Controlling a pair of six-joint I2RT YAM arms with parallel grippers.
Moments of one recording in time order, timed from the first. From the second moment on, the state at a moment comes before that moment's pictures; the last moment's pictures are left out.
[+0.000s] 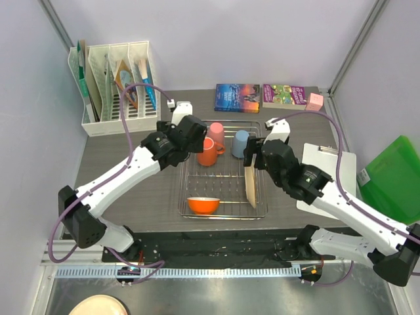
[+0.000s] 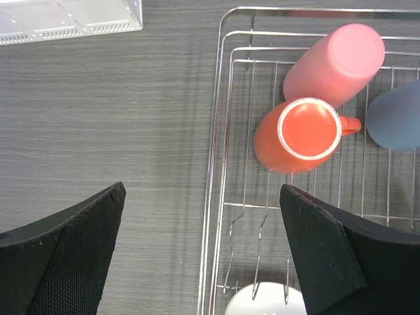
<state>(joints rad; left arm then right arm) -0.80 1.45 1.42 -0.81 -0.69 -0.55 0.82 0.98 0.96 -0.45 0.58 0.45</state>
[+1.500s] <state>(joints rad) -0.80 1.40 1.30 -0.81 -0.64 -0.60 0.81 1.13 1.00 -0.67 0.38 0.58</state>
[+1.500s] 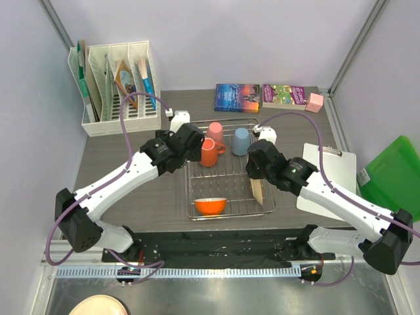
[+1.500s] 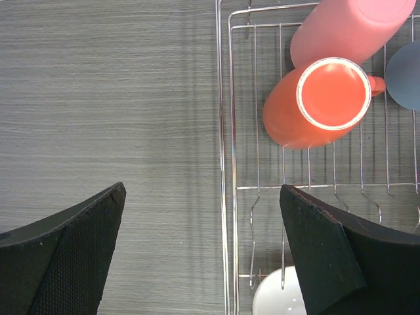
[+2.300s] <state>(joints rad) -0.80 1.40 1.30 -0.81 -0.62 -0.60 0.81 1.11 1.09 -0.76 0.35 0.52</state>
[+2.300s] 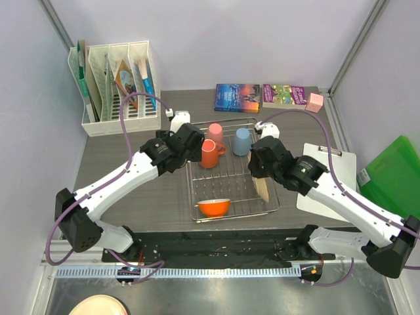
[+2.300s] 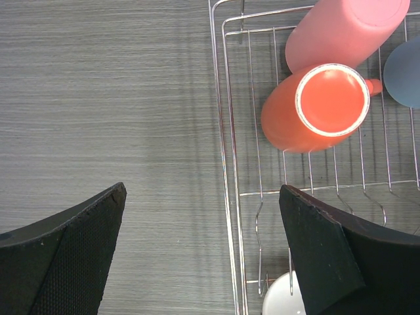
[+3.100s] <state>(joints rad) -0.80 1.36 1.31 -0.80 -0.62 -0.60 0.88 1.19 1.34 -0.75 0.56 0.23</state>
